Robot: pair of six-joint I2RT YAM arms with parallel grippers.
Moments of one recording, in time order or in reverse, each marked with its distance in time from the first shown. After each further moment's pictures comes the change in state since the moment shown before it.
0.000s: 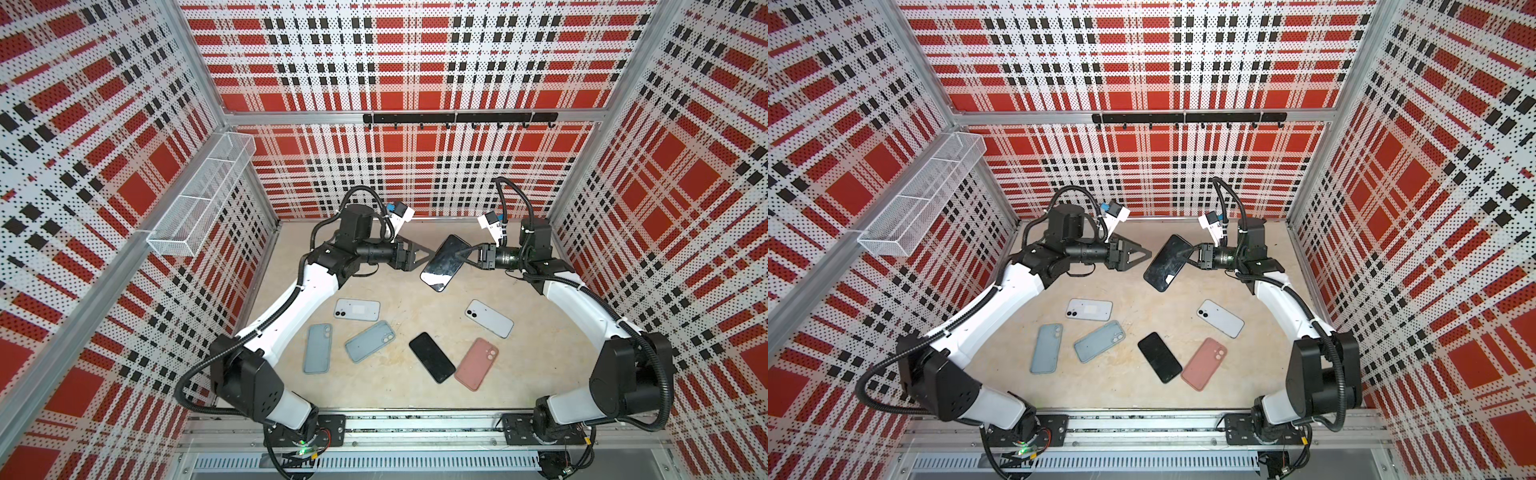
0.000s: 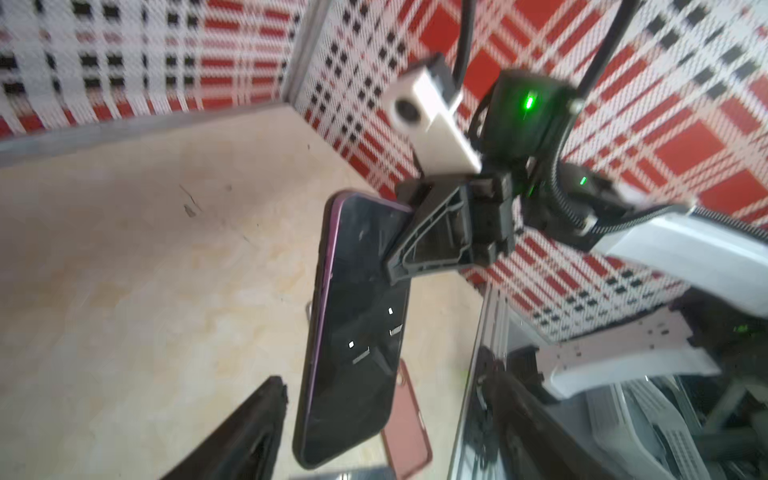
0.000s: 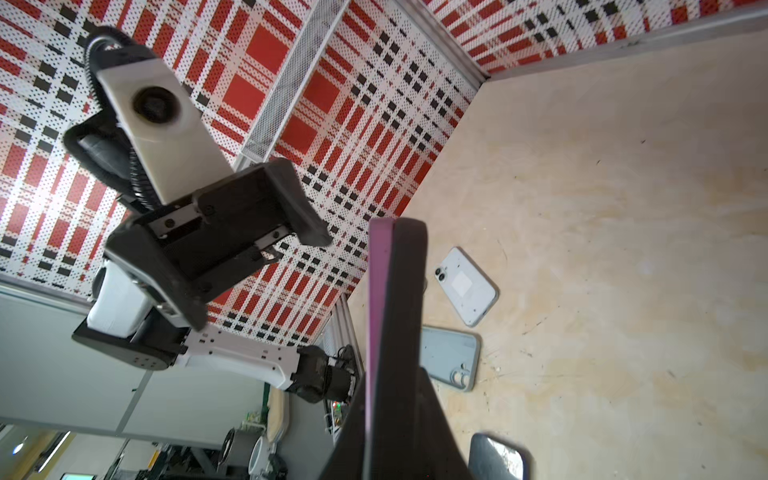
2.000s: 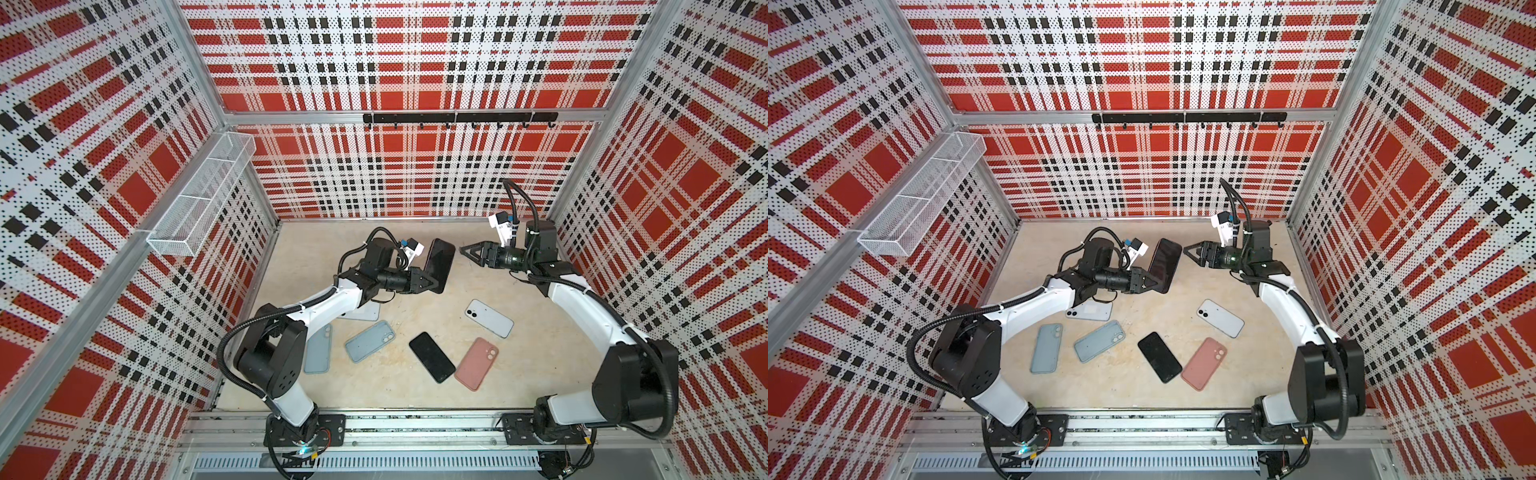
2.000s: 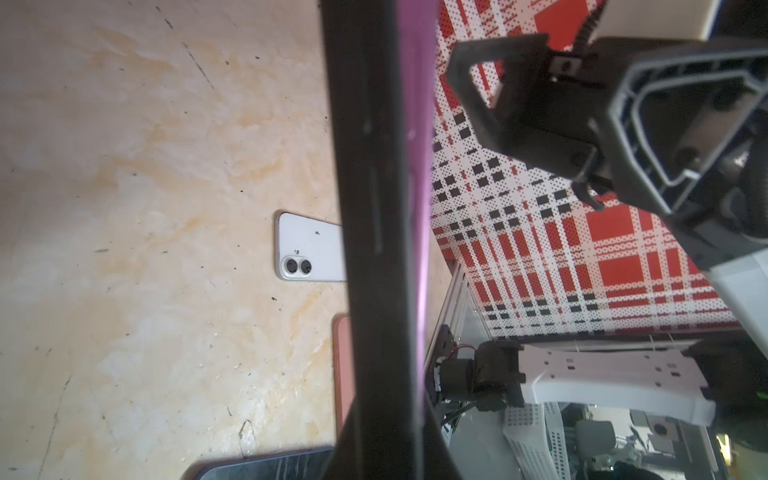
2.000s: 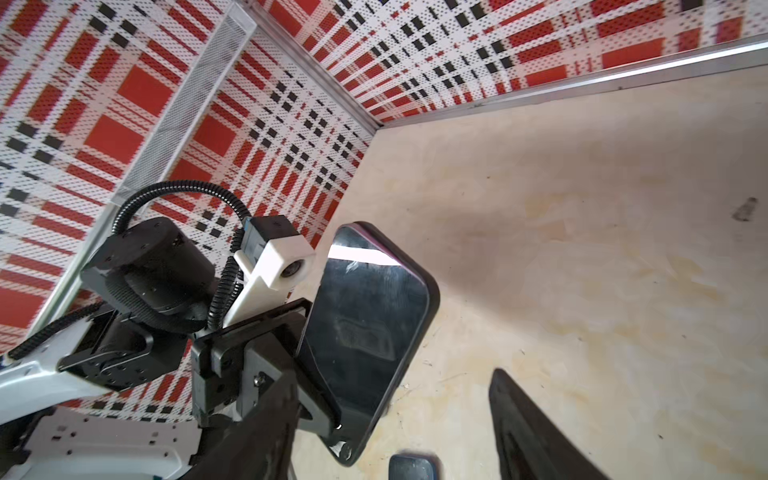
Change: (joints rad) left arm -0.068 0.126 -0.336 0.489 0.000 -0.459; right arm -0.030 -0.070 -0.034 -0.065 0.378 -0.069
